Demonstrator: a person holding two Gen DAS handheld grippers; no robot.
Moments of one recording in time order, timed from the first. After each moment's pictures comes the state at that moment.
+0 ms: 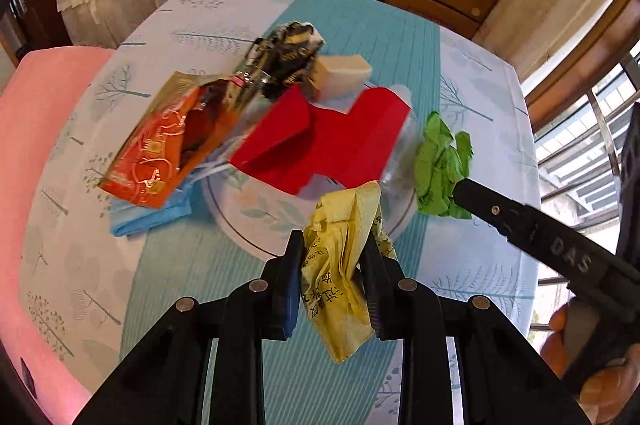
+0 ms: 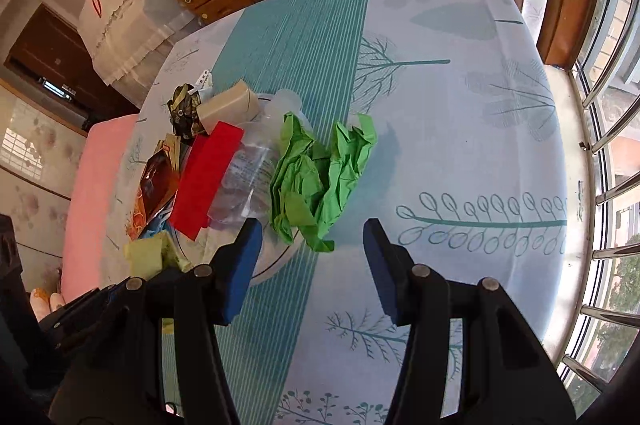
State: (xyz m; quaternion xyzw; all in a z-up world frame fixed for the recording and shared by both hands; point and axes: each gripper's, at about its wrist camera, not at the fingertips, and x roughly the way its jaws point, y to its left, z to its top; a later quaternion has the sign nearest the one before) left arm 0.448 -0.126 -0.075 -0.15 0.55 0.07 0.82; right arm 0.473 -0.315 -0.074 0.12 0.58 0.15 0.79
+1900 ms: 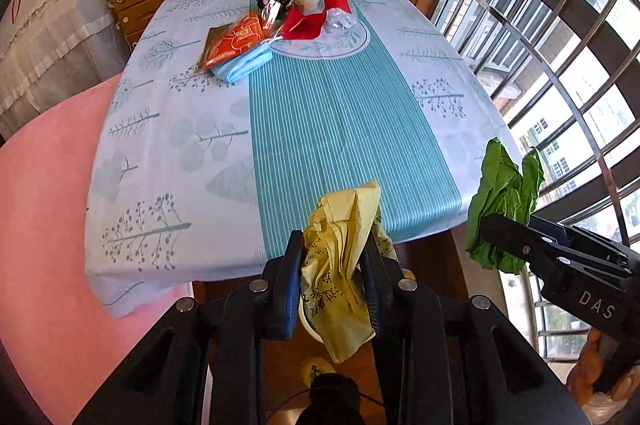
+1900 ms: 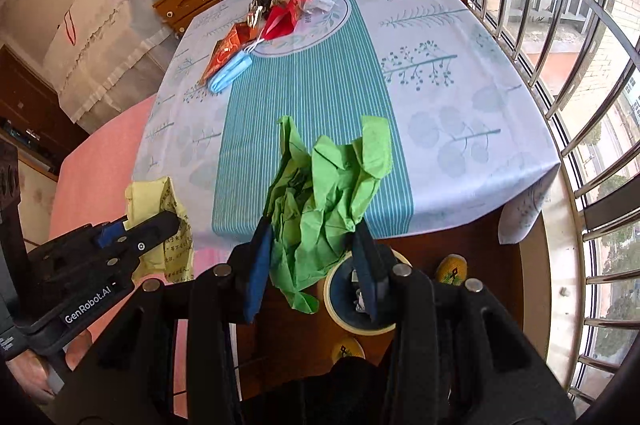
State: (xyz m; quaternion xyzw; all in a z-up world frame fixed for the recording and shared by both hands) left arm 0.085 0.014 -0.025 0.00 0.54 -0.14 0.83; right arm 0.017 -0.175 0.003 0.13 0.55 0.01 0.83
